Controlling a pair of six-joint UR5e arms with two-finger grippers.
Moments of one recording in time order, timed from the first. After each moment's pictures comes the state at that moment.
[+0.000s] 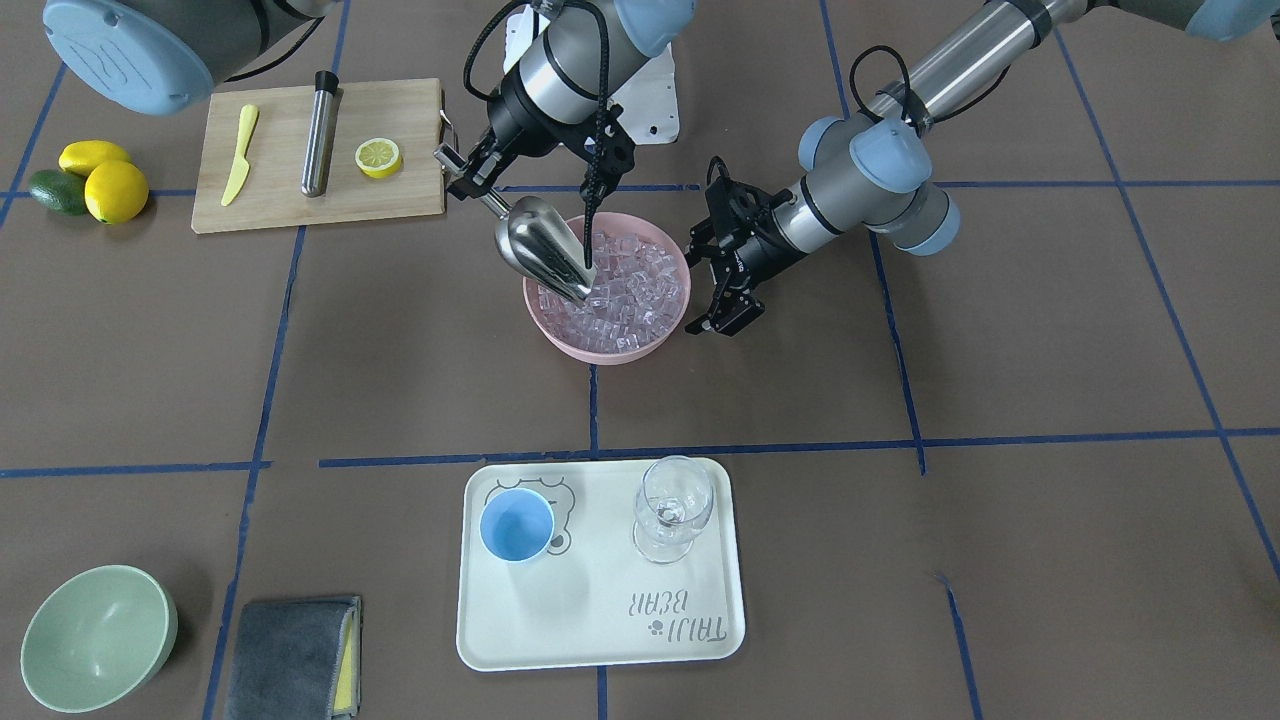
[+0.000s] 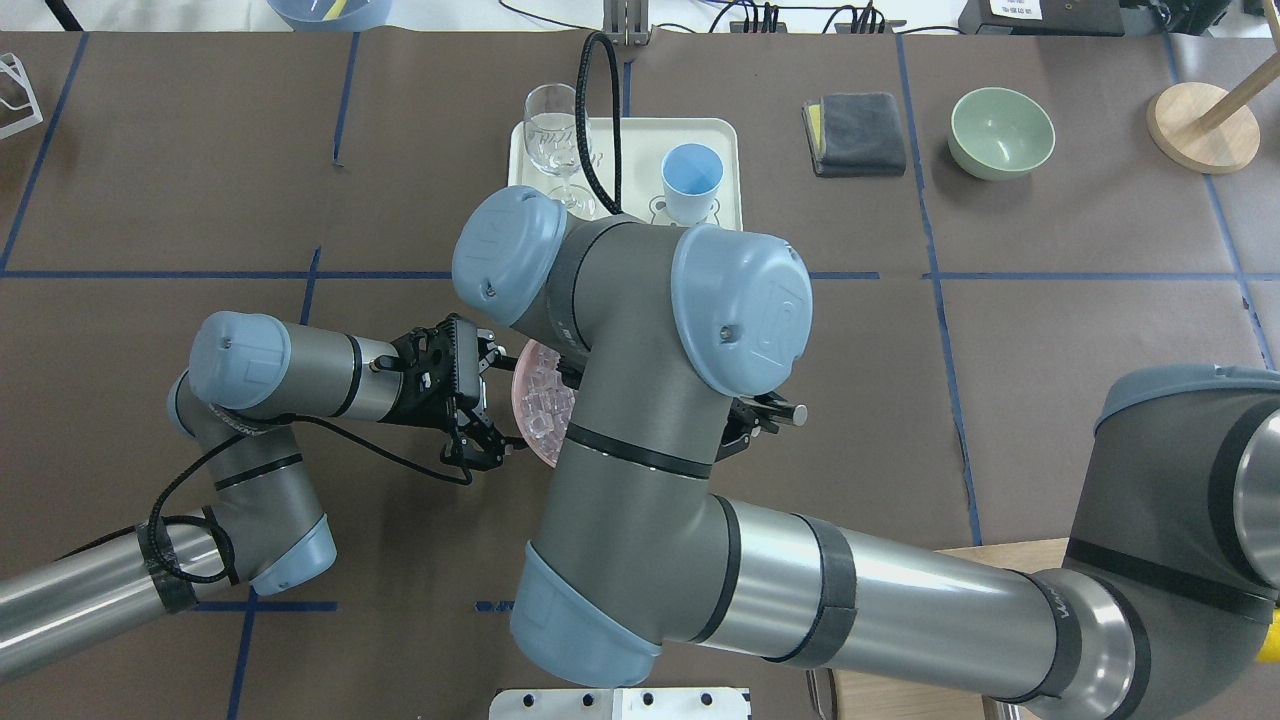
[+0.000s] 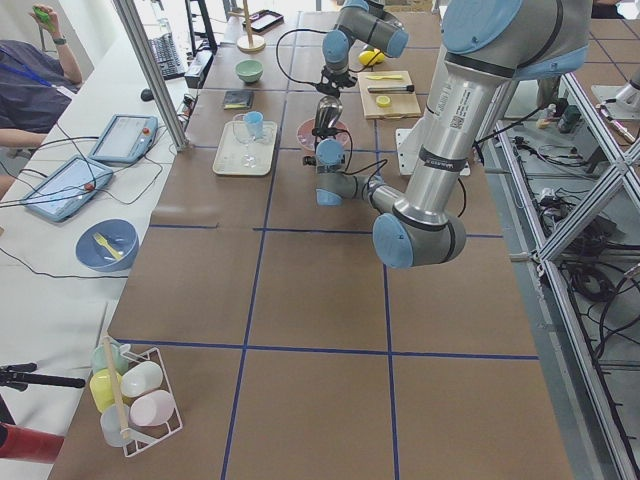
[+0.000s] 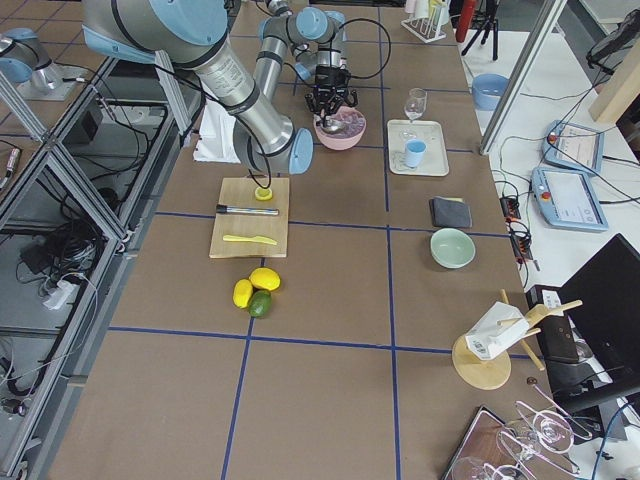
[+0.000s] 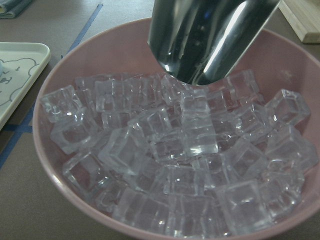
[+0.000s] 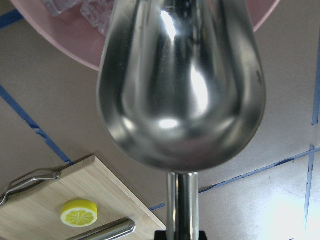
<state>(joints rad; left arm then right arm) -0.53 -2.01 -1.41 -2.81 -1.98 -0.02 0.43 -0.52 1.66 -2.63 1.69 -0.04</state>
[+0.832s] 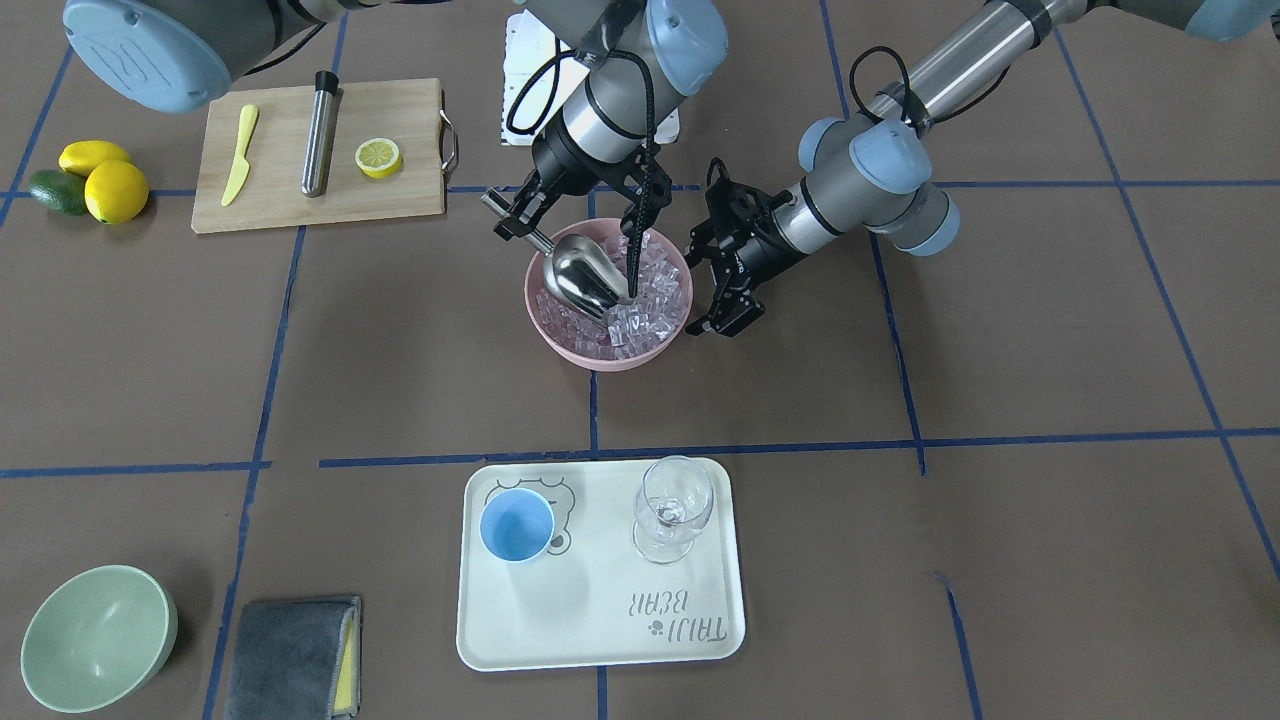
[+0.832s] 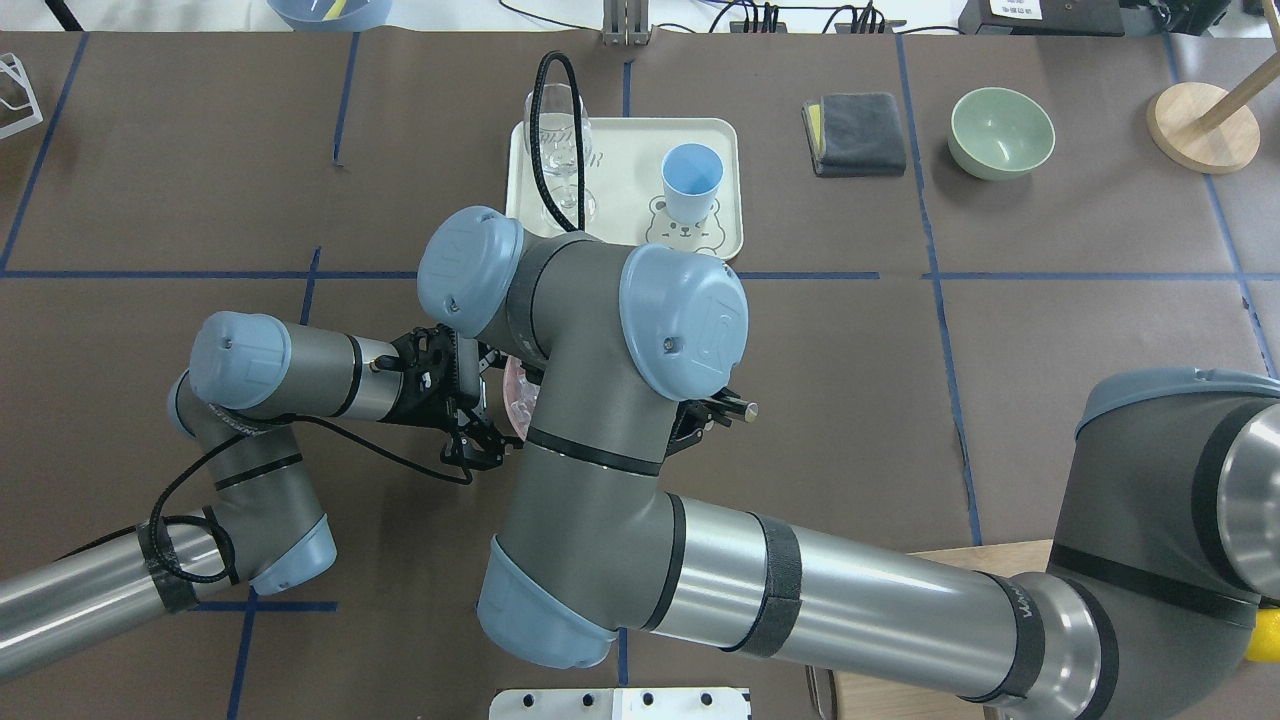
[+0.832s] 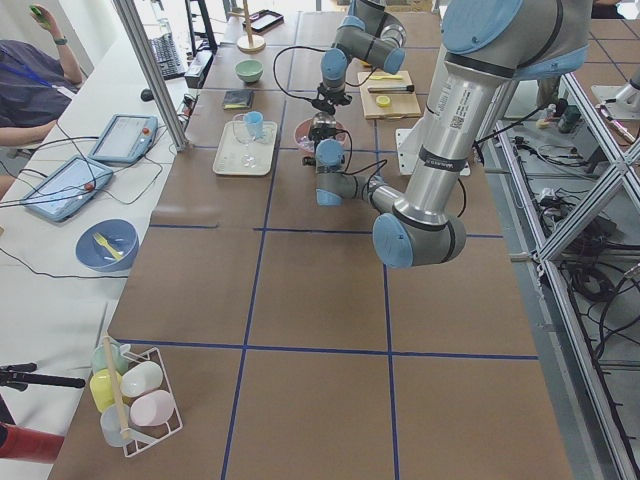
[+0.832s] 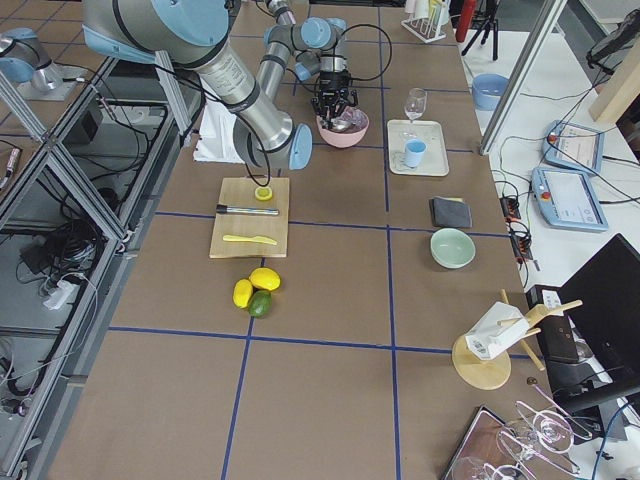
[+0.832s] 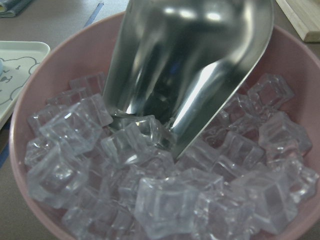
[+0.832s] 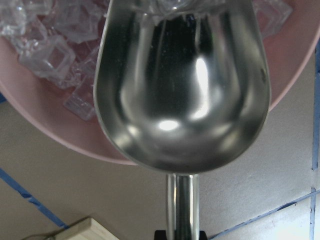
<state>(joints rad) -0.53 -2.01 -1.40 -2.81 -1.98 -0.02 0.41 -0.53 1.56 -2.42 1.65 0.03</state>
